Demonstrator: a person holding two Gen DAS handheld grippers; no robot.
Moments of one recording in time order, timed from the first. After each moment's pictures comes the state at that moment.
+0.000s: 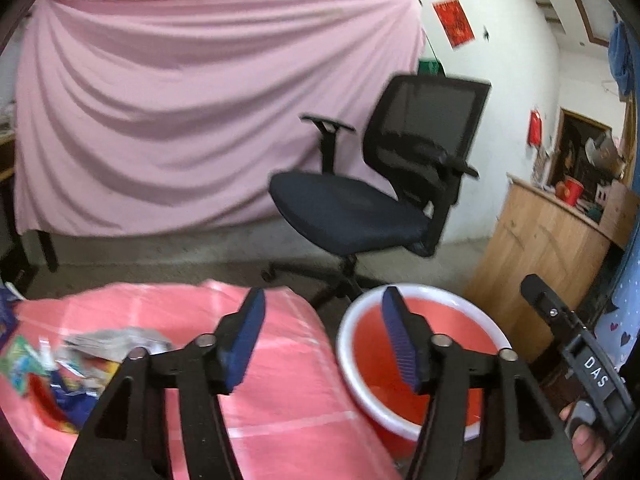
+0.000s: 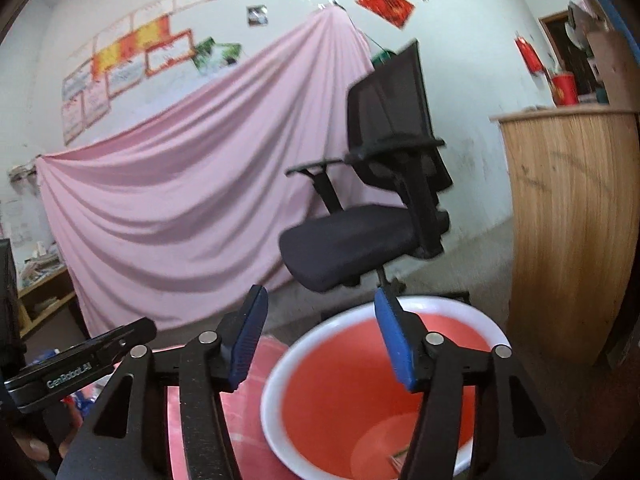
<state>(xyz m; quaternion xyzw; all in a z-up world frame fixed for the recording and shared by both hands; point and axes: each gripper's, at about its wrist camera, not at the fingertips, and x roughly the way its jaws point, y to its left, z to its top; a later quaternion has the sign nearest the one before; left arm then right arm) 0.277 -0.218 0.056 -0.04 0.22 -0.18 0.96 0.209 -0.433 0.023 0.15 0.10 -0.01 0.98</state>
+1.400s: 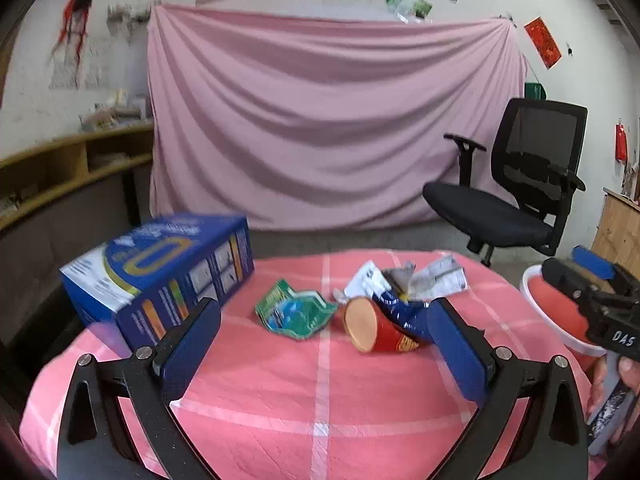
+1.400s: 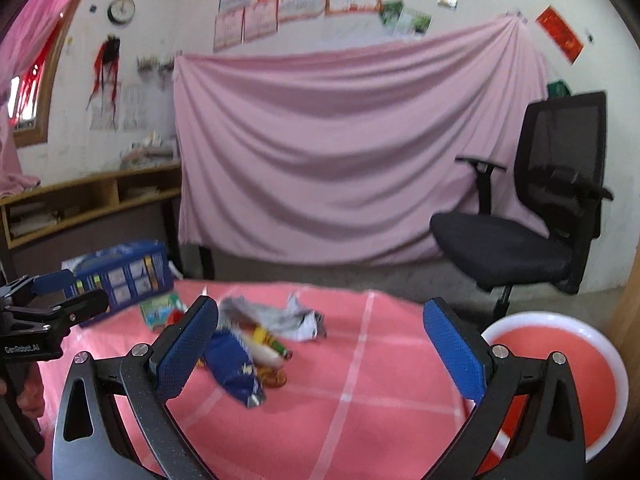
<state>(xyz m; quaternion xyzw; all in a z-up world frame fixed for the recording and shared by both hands) 0.185 -0.009 -0.006 -0.03 0.22 0.00 0.97 0.217 -0.233 0.004 -0.02 0.17 0.20 0.96</state>
